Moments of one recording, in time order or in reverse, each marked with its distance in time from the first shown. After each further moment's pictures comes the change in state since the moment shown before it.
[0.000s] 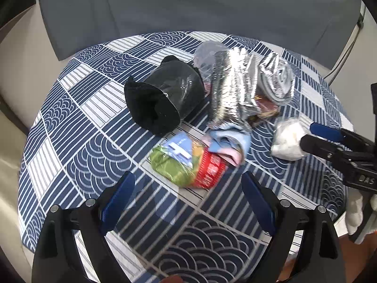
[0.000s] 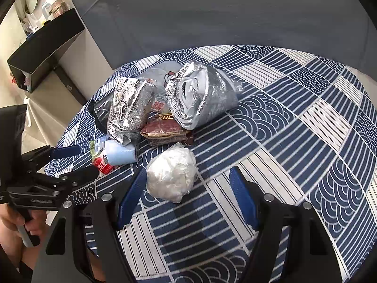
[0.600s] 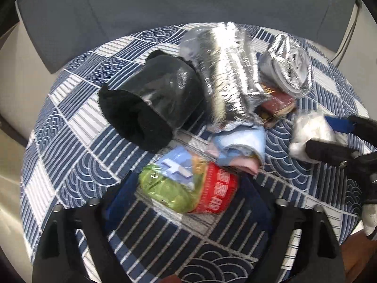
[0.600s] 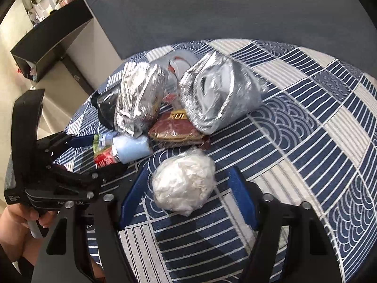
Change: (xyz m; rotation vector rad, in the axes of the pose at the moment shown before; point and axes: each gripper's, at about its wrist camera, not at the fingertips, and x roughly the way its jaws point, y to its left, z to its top) left arm 0.032 -0.010 0.014 0.078 0.014 0.031; right arm 0.027 0.009 0.008 -0.058 0.061 0.054
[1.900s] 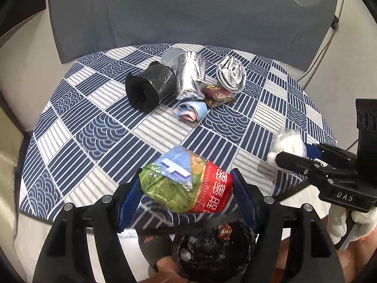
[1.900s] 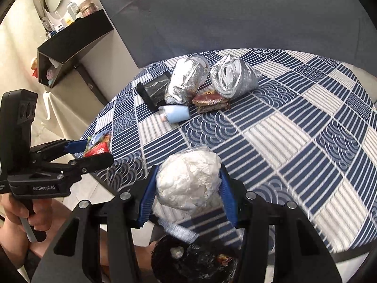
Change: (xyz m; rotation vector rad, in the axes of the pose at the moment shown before) left arm -0.109 -0.008 -0.075 -0.076 -0.100 -0.123; right arm -0.086 0.056 -0.083 0.043 -0.118 0.011
